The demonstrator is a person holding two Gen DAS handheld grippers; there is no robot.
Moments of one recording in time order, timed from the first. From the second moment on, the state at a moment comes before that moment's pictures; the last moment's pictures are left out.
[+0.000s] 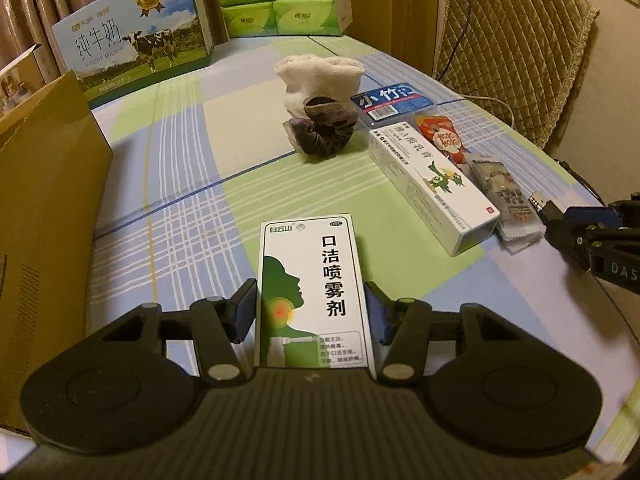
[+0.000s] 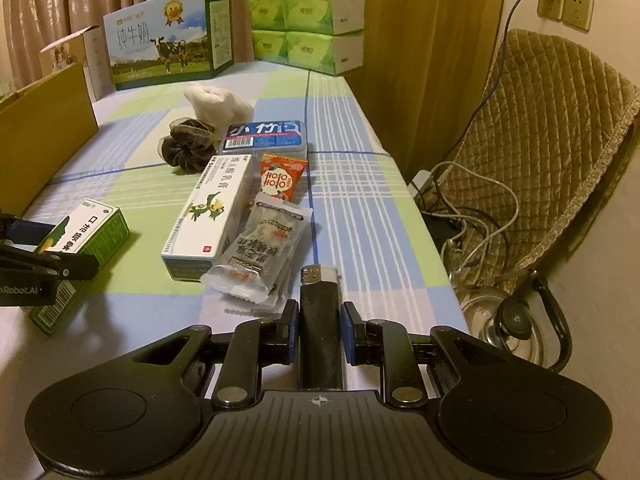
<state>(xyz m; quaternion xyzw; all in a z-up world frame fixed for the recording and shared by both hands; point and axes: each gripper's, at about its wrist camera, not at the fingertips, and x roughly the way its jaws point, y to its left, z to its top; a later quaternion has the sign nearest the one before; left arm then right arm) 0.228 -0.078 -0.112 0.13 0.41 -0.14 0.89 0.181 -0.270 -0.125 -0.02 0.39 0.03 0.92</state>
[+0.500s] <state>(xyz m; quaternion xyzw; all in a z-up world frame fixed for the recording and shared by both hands) 0.202 -0.055 -0.034 0.11 0.37 -0.14 0.91 0.155 -0.239 -0.047 0.00 0.34 0.06 0.94</state>
